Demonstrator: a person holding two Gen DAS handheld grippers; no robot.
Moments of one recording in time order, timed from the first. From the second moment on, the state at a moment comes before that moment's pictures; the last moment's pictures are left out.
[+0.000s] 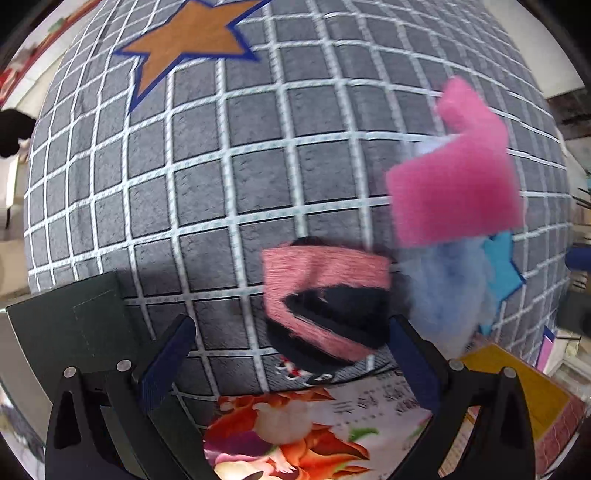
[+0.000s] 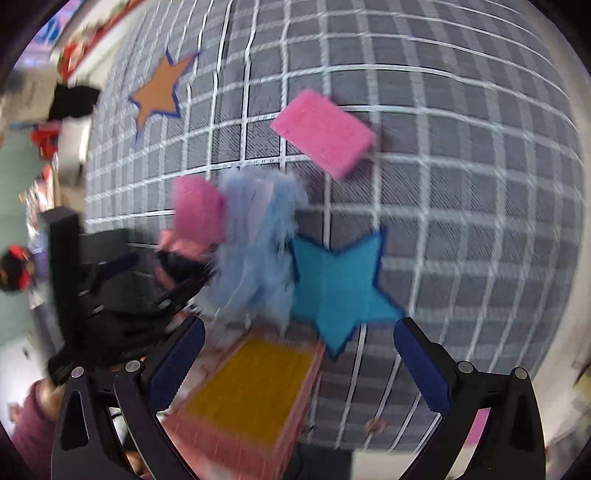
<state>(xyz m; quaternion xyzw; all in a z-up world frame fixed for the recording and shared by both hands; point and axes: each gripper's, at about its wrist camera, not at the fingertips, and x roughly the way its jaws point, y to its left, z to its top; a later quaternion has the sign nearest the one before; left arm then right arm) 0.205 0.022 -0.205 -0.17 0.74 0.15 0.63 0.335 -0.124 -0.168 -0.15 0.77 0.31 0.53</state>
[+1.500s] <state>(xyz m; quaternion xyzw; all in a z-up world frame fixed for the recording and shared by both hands) 0.247 0.024 -0.256 -0.18 0.75 0.17 0.61 0.303 -0.116 -0.202 -0.27 0.72 0.39 0.51</state>
